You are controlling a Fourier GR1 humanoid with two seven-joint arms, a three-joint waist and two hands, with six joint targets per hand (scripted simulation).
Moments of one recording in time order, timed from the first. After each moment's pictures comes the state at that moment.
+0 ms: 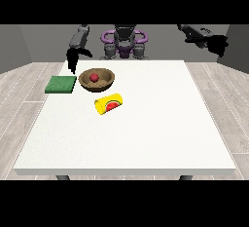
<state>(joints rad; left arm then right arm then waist) -0.87 0.59 0.38 -0.88 0.27 -0.23 -0.37 -0.25 -0.14 -0.22 -1.53 -0.26 0.10 -0.07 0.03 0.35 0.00</state>
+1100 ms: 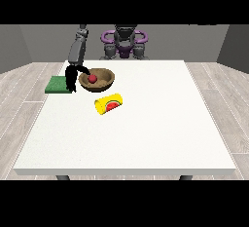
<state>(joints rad) -1.04 0.76 0.40 -0.99 0.37 -0.26 -0.09 -0.48 -0.20 -0.34 -0.90 -0.28 0.18 -0.36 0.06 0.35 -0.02</state>
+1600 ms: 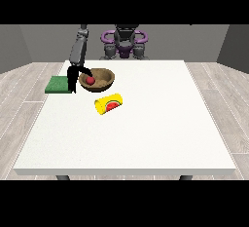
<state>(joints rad) -1.08 0.78 0.40 -1.02 0.40 -0.28 -0.05 -0.46 -0.19 -0.33 -0.93 -0.24 0.13 -0.38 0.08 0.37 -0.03</state>
